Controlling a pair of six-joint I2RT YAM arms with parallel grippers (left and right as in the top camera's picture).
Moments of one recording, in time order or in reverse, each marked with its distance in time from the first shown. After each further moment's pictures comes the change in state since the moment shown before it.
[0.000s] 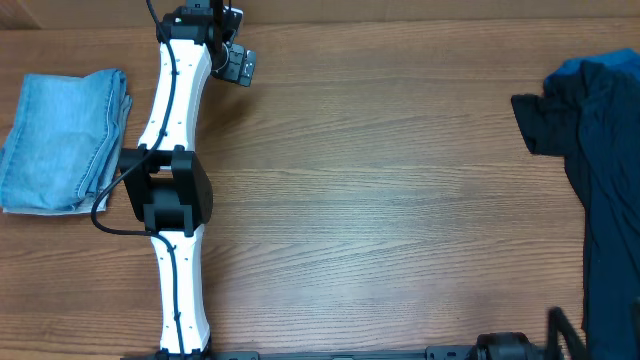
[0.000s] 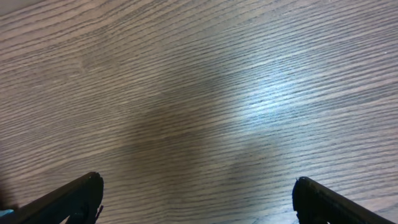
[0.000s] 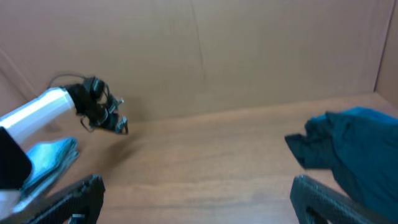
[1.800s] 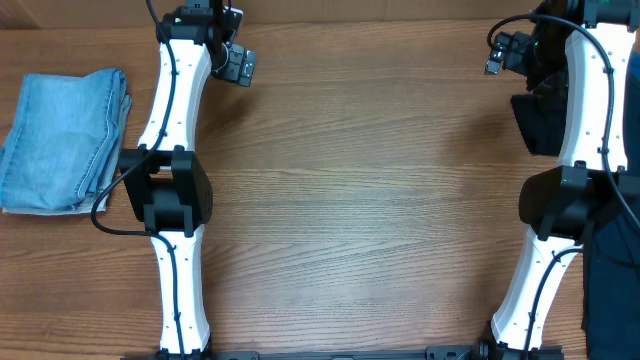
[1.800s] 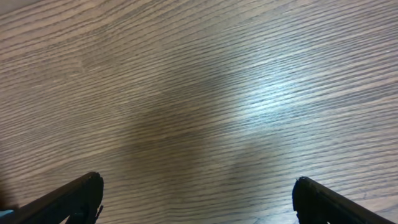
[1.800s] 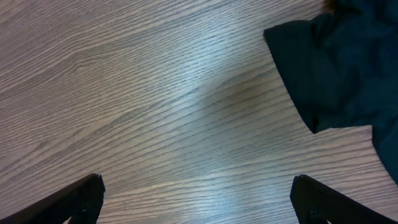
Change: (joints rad) left arm 0.001 0.000 0.000 0.000 0.000 0.003; right arm -0.207 1.958 1.060 -0.276 -0.004 0.000
